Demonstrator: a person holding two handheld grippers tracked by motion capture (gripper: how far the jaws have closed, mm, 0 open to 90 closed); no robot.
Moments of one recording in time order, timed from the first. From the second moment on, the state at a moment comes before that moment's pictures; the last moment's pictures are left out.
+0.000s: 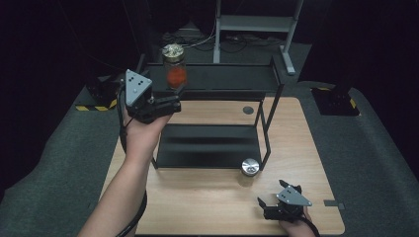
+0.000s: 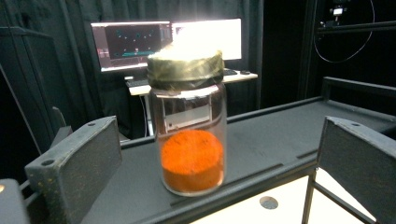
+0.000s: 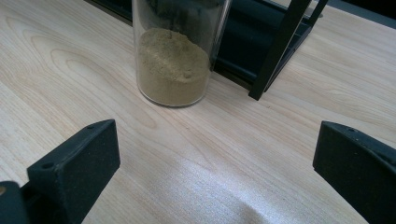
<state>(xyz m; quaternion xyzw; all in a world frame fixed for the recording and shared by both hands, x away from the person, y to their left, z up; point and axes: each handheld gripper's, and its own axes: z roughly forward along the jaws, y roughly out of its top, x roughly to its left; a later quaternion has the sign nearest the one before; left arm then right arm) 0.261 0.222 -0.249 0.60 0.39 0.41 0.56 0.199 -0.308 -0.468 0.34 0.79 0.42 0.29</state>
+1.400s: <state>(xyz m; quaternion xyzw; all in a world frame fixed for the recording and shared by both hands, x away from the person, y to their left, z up) 0.215 0.232 -0.323 0.64 0.40 0.36 0.55 0.199 -0.307 -0.468 0.34 0.79 0.41 0.29</state>
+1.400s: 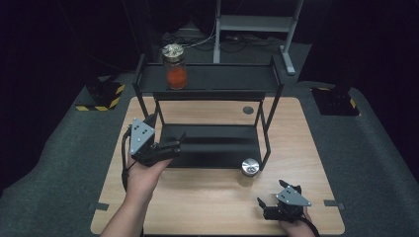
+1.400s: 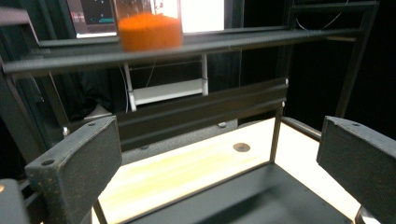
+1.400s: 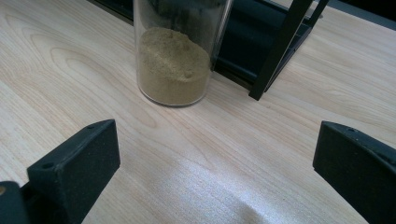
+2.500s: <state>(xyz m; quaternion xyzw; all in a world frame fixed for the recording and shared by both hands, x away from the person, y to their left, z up) 0.192 0.231 -0.434 0.70 0.43 0.30 0.49 0.198 -0.304 -0.468 0.34 0.79 0.41 0.30</state>
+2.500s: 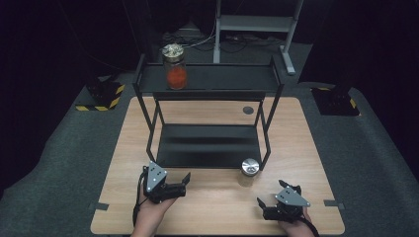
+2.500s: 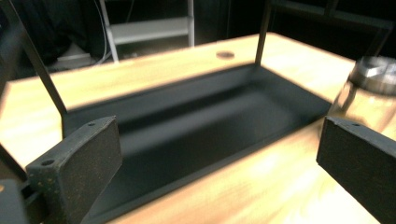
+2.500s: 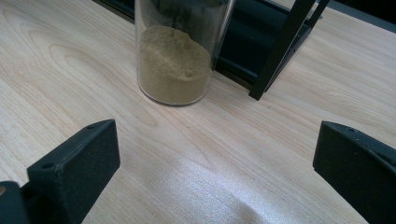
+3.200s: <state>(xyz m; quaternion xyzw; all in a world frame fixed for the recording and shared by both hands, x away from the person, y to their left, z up) 0.189 0.220 -0.469 0.77 0.40 0.29 0.39 0.196 -0.297 -0.467 0.35 0.79 0.39 0.31</state>
